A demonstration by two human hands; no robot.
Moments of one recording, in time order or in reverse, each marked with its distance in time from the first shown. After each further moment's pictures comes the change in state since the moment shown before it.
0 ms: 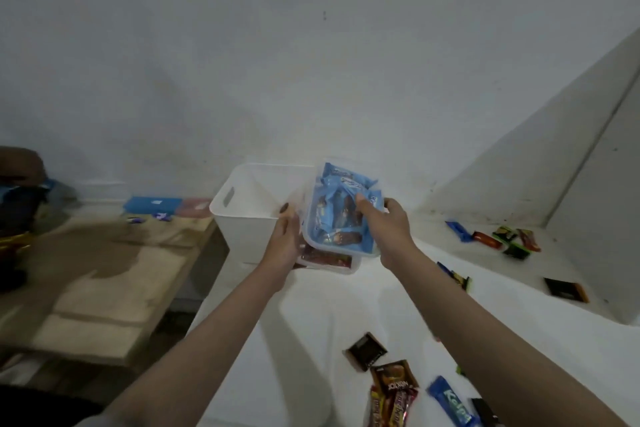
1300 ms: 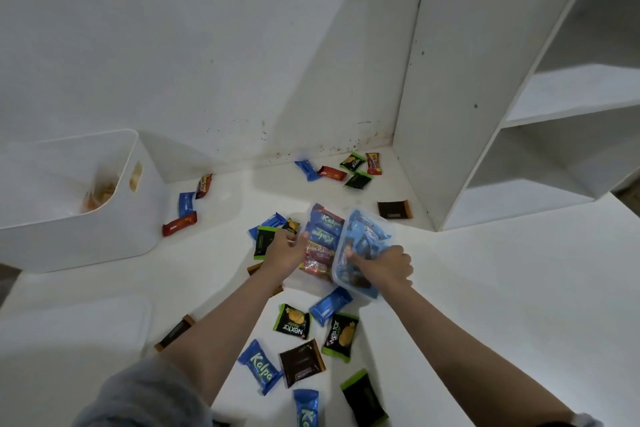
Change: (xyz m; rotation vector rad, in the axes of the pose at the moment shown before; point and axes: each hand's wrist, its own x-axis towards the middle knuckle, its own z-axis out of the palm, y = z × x) left_hand 0.014 -0.140 0.361 0.624 -0.240 -0.220; right_hand 0.066 0.155 -0.373 -0.689 0.386 0.567
